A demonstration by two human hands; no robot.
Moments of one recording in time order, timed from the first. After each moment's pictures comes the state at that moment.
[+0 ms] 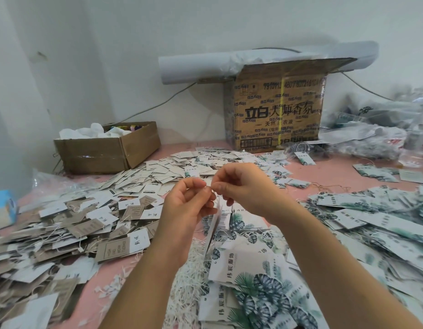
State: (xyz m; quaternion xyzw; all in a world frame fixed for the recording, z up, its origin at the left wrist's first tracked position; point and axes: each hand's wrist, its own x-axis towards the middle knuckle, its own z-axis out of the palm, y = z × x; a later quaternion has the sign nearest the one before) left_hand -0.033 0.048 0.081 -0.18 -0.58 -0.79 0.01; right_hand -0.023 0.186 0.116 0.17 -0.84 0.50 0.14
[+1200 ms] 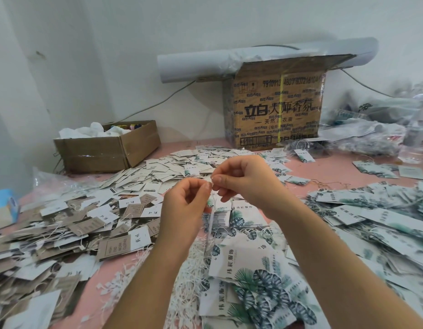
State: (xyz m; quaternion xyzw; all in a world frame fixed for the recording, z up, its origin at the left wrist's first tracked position) left_hand -0.036 0.051 0.076 -0.20 -0.69 -0.68 0.15; right_hand -0.023 0.187 0.115 0.16 -0.76 0.61 0.13
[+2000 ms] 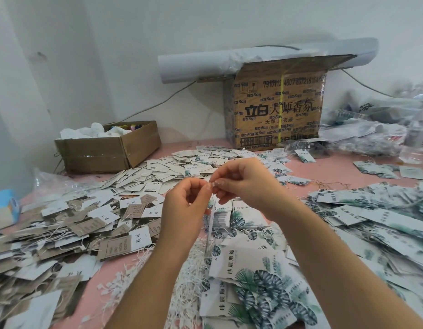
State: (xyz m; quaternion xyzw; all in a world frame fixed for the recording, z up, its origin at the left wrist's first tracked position) left_hand -0.034 0.050 0.076 -0.21 -0.71 -0.66 0.17; right_hand -0.023 0.186 0.114 0.16 -0.78 0.60 0.11
